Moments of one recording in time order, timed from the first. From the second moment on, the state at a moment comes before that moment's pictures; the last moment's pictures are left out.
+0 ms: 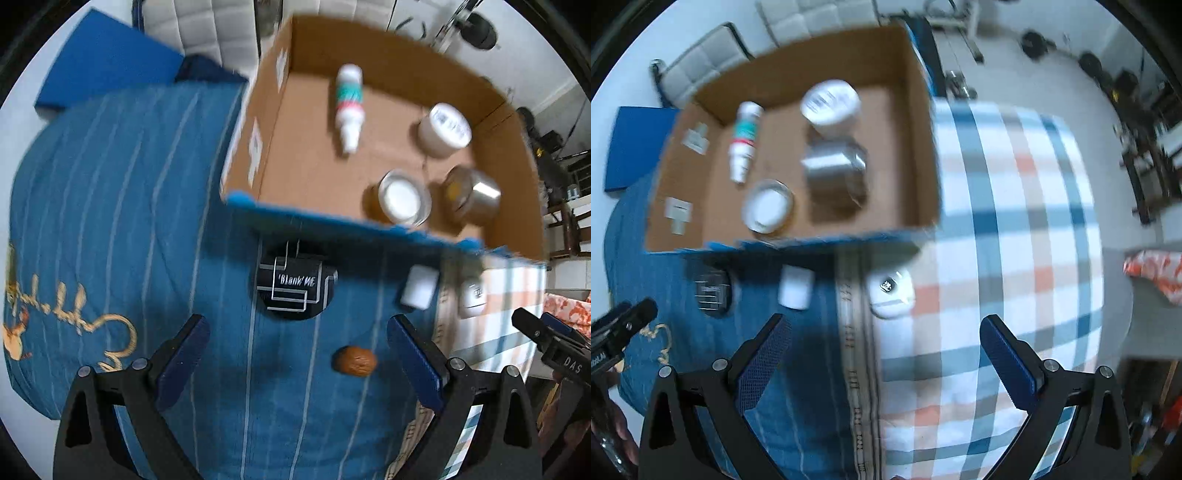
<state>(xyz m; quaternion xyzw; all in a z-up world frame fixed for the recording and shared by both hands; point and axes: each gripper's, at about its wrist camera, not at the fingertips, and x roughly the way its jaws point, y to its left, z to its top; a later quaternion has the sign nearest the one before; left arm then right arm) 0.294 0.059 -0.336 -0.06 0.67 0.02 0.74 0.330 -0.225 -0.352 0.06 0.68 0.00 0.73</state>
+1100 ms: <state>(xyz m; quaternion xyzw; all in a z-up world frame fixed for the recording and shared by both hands) 0.267 0.038 -0.443 -0.01 0.73 0.02 0.68 0.282 -0.225 -0.467 0.08 0.73 -0.04 0.67</state>
